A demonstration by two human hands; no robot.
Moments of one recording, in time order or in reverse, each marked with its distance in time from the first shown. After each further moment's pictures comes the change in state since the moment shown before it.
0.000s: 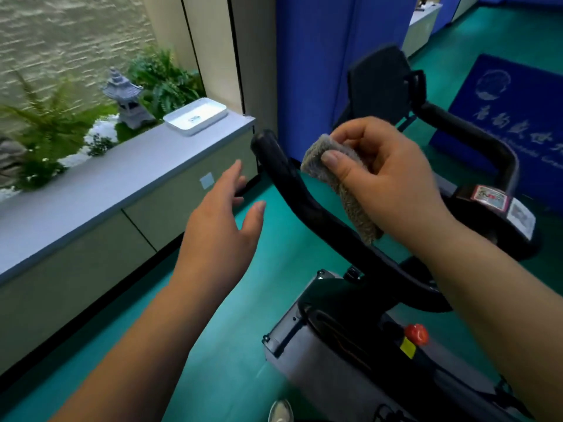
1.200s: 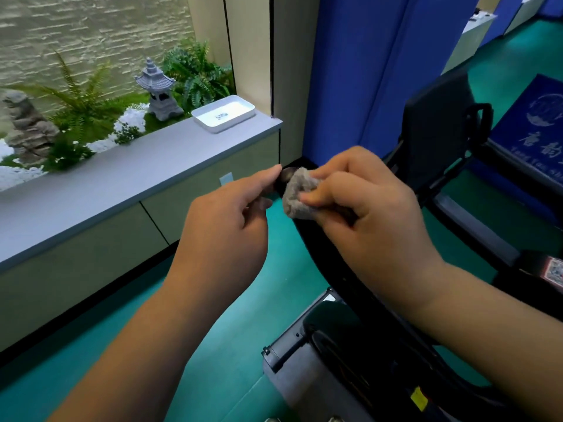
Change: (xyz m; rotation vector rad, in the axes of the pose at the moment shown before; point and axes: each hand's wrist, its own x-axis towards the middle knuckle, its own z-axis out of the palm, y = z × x) left_hand 0.046 0.015 -0.015 -0.023 0.103 0.005; right_hand 0.042 0.022 0.040 -0.279 -0.073 -0.436
